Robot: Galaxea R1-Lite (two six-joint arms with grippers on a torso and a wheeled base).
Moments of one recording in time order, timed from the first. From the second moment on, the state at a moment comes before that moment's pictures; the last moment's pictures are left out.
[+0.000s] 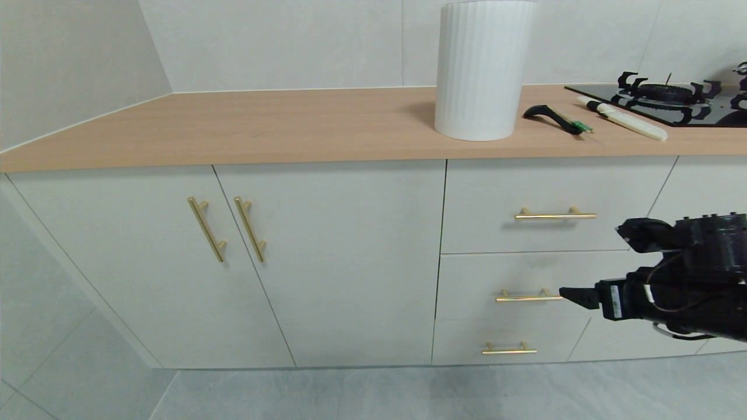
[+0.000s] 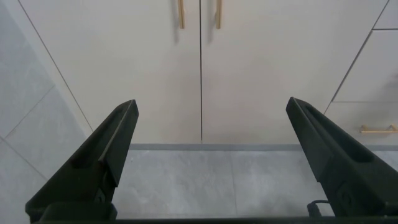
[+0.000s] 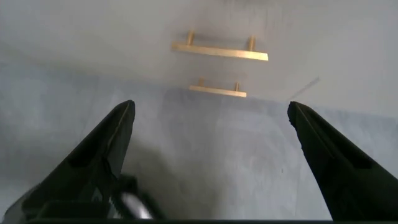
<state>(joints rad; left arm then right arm) 0.01 0.00 0.00 0.00 0.02 0.00 0.15 1.66 -0.63 -0.45 0.05 0.02</state>
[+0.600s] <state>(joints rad) 0.01 0.00 0.00 0.00 0.02 0.00 0.16 2.09 -0.66 -0.93 -0.09 0.02</state>
